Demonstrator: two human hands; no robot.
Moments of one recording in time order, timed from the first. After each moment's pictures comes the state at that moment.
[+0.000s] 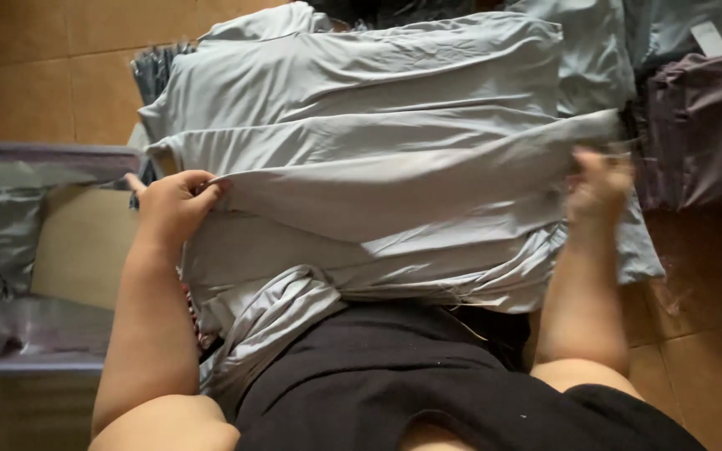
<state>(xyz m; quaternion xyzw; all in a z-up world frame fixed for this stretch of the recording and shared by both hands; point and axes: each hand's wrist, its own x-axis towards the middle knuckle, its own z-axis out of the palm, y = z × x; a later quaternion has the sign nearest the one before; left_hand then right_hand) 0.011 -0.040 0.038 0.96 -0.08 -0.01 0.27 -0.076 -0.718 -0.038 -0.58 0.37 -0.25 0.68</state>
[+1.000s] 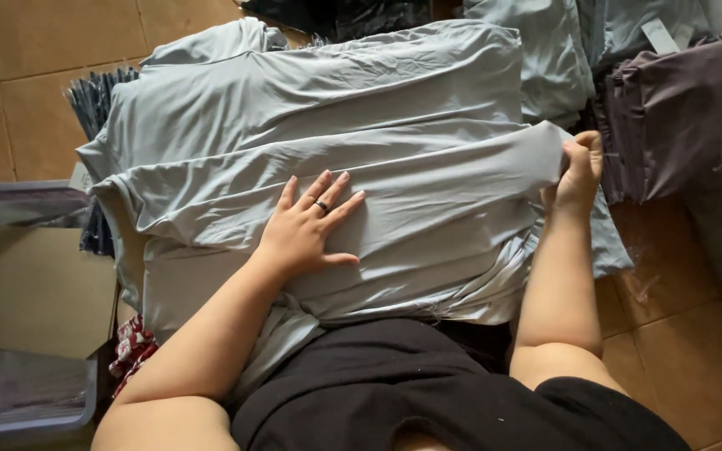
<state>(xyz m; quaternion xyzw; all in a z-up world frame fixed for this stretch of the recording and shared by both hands) -0.008 -0.237 0.032 0.88 -0.46 -0.02 0.07 -0.067 -0.691 0.002 -0.62 0.20 -0.37 0.66</state>
